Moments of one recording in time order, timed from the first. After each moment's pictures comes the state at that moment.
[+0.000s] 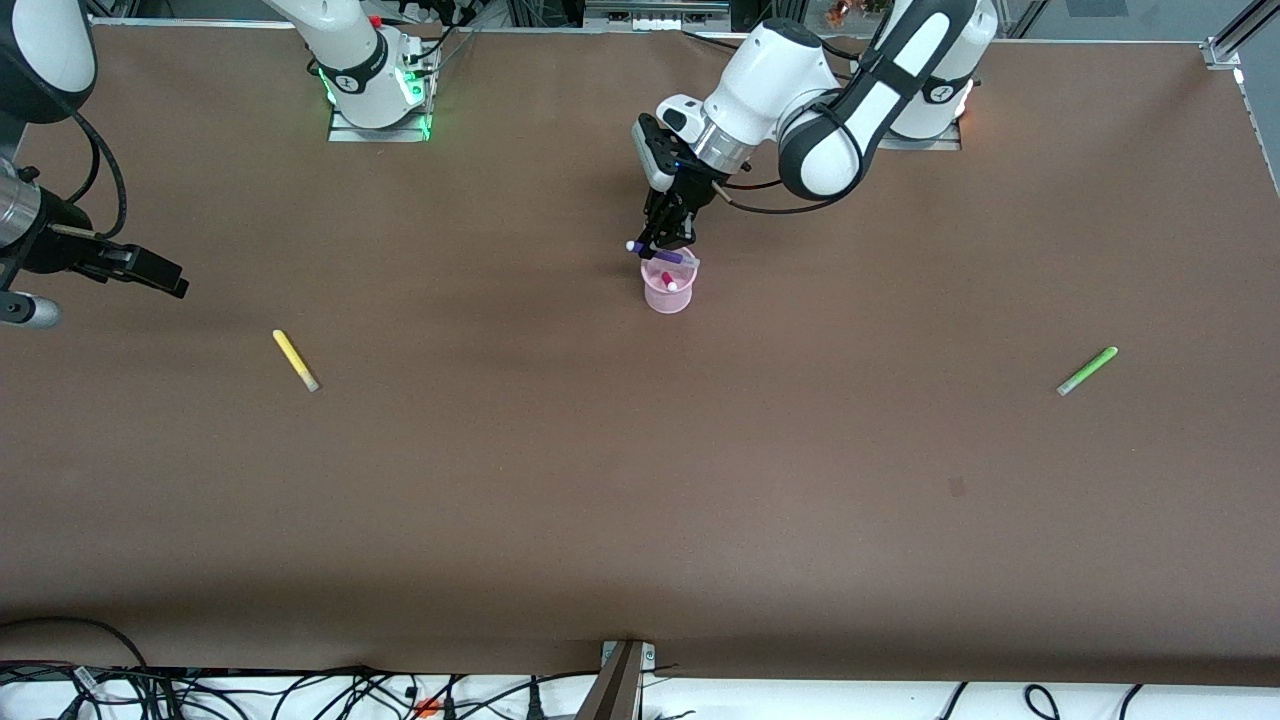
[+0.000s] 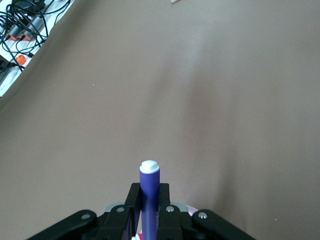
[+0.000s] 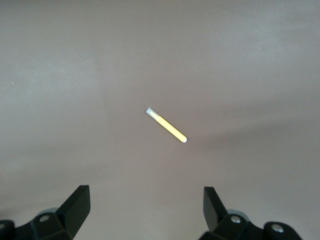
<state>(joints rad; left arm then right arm) -0.18 0.30 -0.58 -2.25 1.04 3.12 -0.39 0.13 0.07 -0.20 -1.70 -0.01 1.72 0.13</state>
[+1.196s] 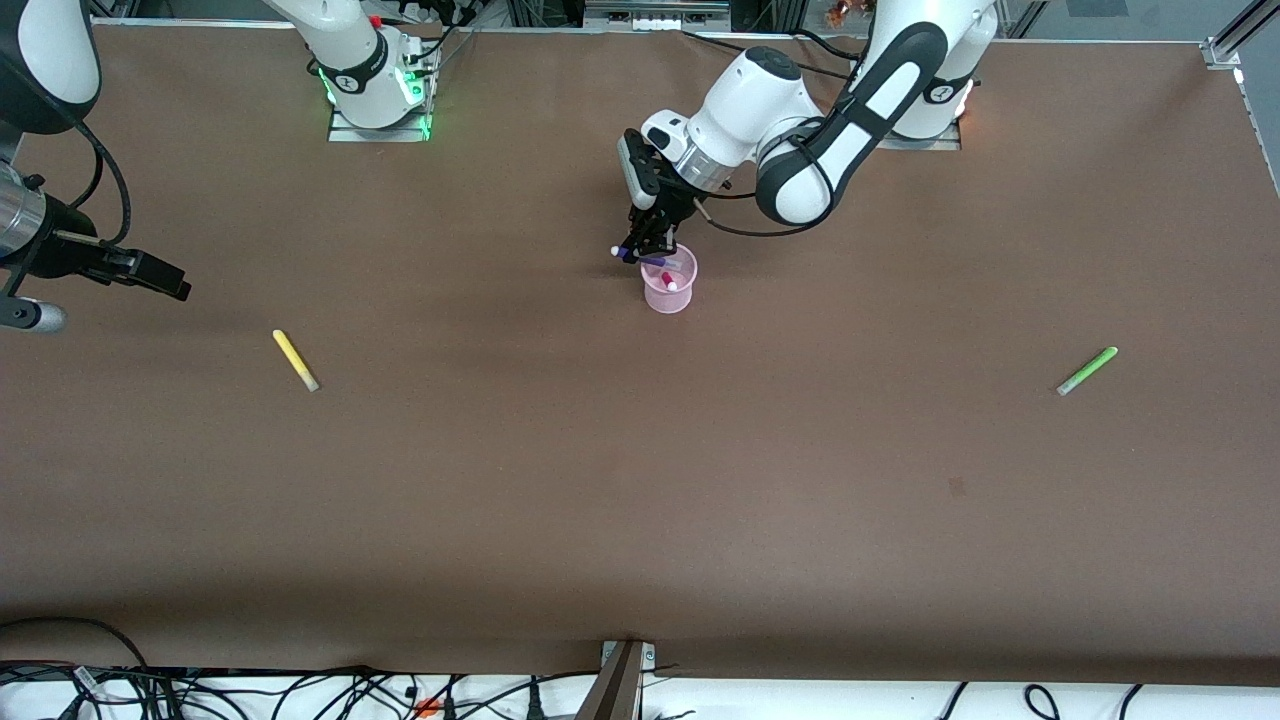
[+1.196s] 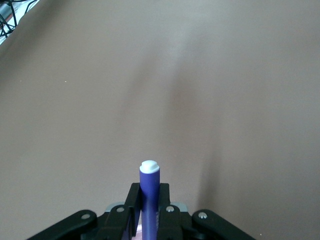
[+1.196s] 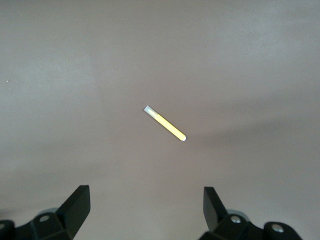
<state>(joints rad) -0.20 0.42 -0.58 -2.19 1.06 3.13 -0.38 0.13 0.07 -0.20 -1.72 -0.01 1.72 0.13</state>
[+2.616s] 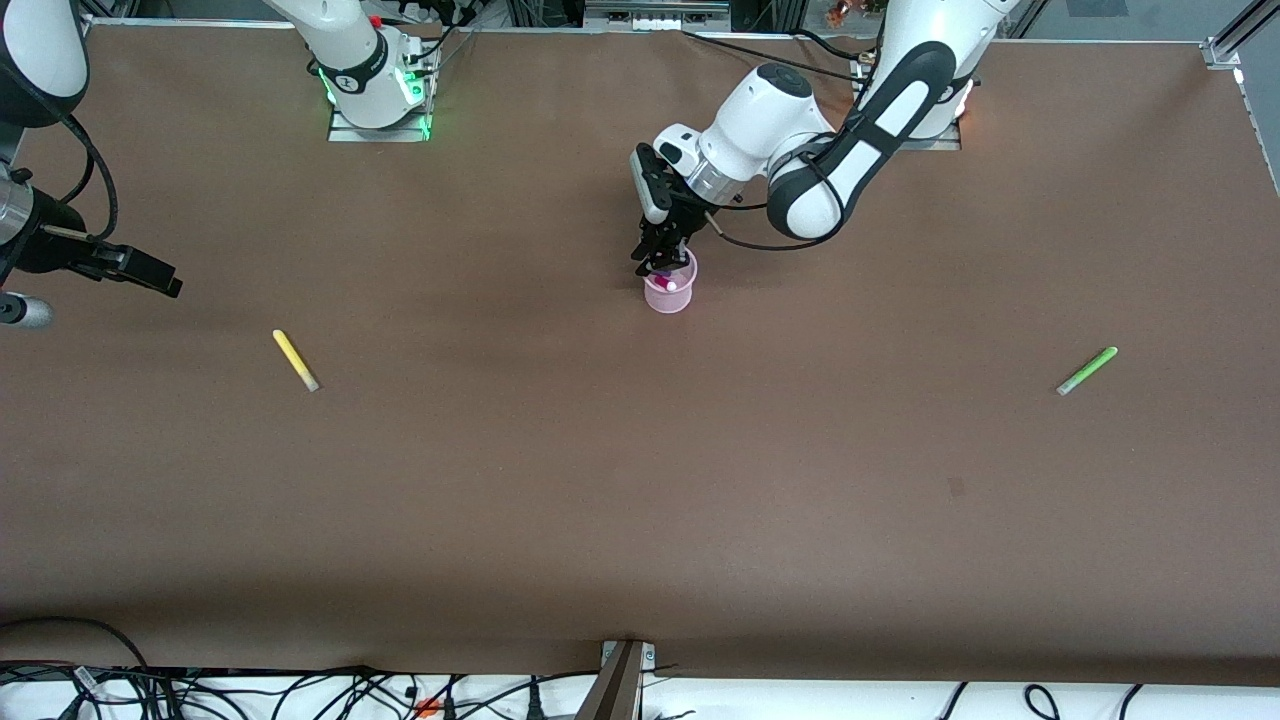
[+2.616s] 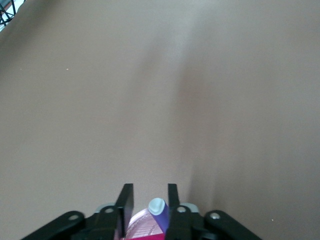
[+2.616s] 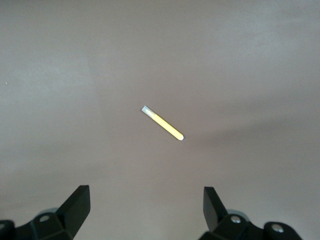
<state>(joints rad) -0.16 0.44 -0.58 -2.20 1.10 3.14 -0.38 0.13 0.06 -0.21 -1.72 -0.01 1.72 0.13</state>
